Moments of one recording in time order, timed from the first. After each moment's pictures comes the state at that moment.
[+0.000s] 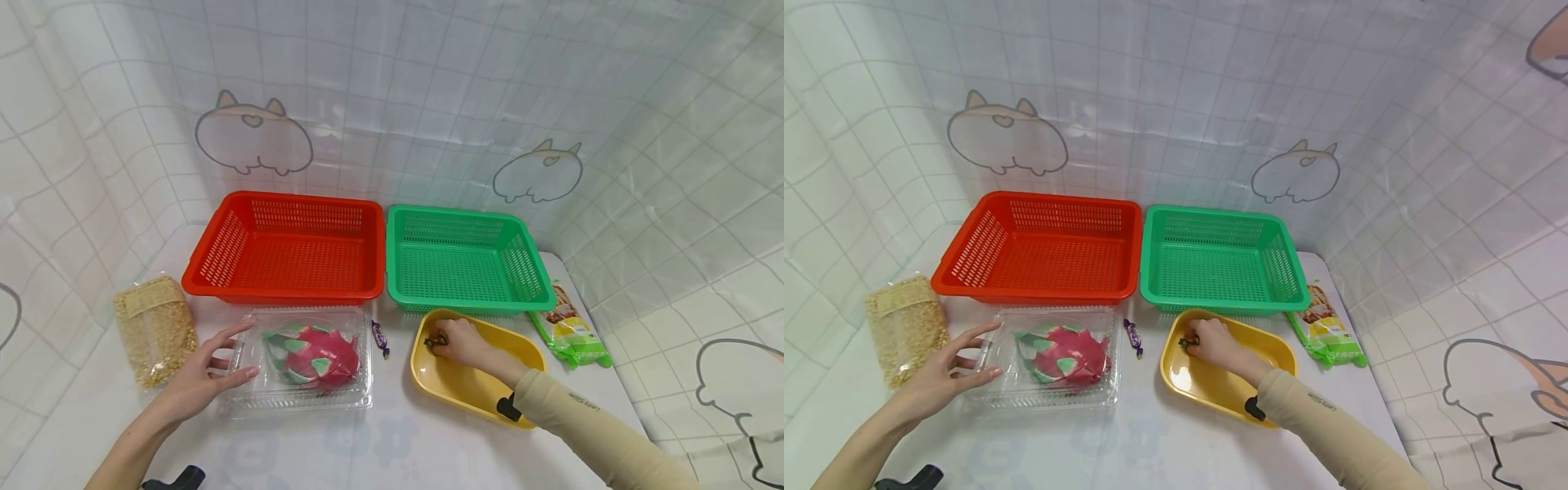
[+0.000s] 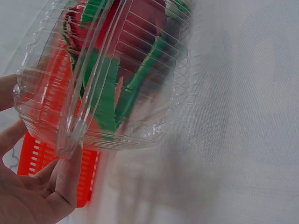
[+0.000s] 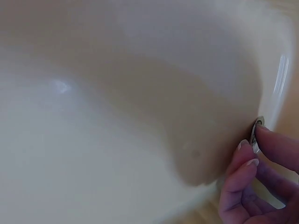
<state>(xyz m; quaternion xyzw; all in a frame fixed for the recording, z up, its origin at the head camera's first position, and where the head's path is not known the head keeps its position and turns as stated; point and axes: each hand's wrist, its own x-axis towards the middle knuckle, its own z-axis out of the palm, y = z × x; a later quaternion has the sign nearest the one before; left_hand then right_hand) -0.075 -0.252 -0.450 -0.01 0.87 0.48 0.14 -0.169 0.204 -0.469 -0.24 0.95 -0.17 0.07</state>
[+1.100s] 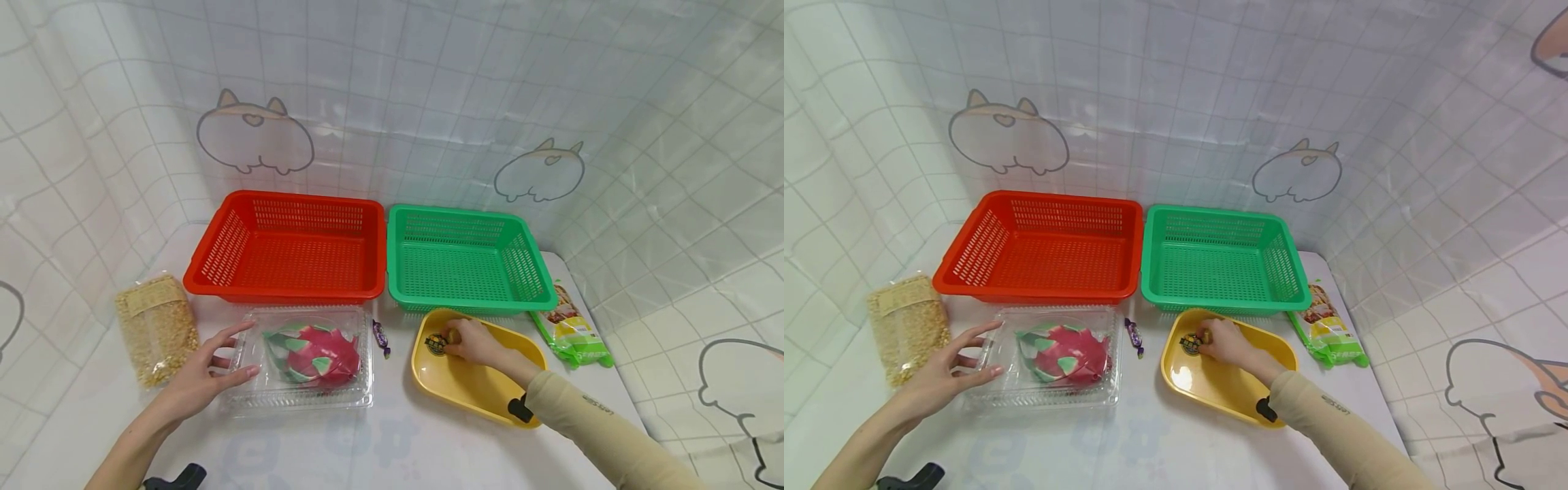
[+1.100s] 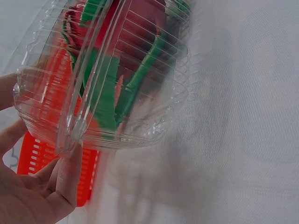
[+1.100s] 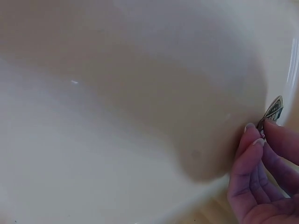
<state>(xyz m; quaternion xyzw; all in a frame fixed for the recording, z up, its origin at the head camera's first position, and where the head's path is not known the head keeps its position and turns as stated) -0.075 -0.253 -0.452 -0.01 0.87 0.47 0.14 -0.173 0.229 -0.472 -0.23 0.94 -0.21 0.11</state>
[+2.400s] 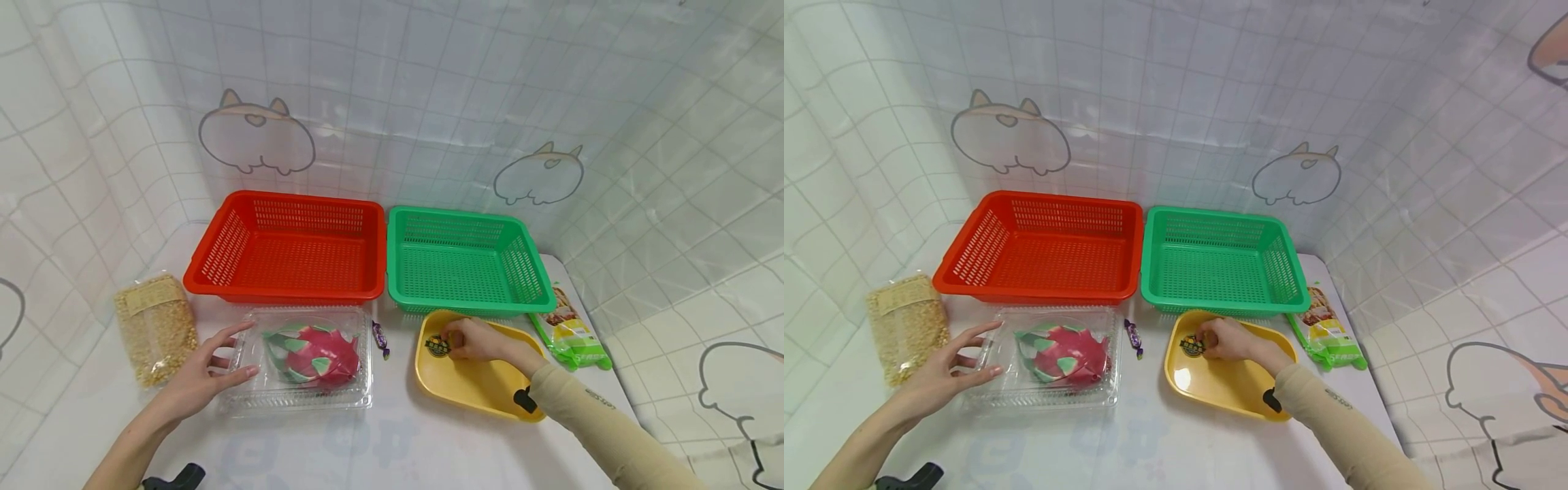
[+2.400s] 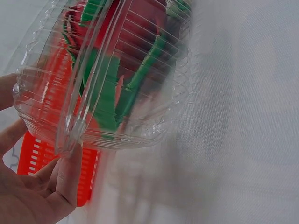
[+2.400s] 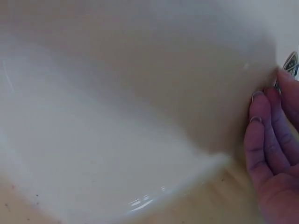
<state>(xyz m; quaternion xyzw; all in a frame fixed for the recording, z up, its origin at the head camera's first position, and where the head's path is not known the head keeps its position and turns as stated) -0.074 -0.253 -0.452 0.00 0.87 0.48 0.13 -0.189 0.247 -0.467 -0.33 0.90 -0.21 0.19</state>
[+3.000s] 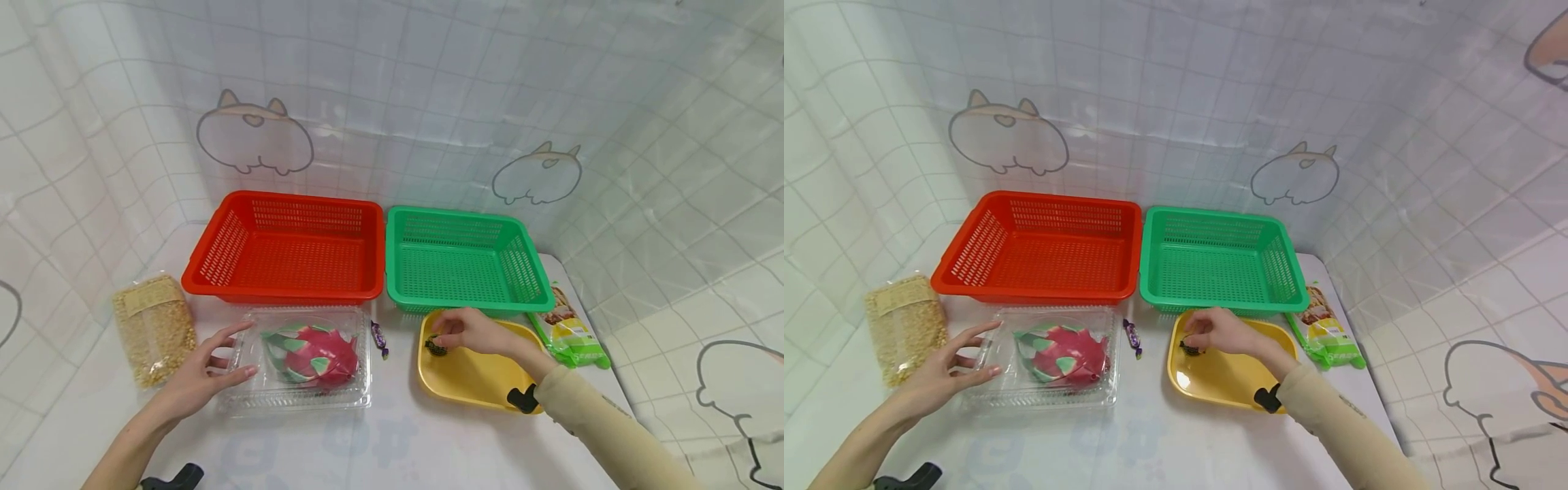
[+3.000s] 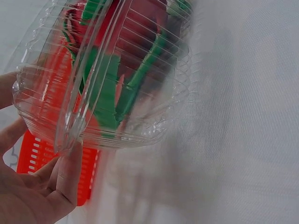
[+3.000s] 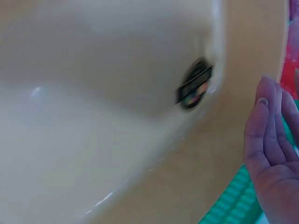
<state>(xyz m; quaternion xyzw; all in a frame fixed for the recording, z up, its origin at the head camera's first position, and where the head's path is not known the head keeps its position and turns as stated) -0.075 -0.253 -0.451 -0.01 0.87 0.48 0.15 -0.181 0.228 -0.430 -0.27 0.84 -0.39 0.26</state>
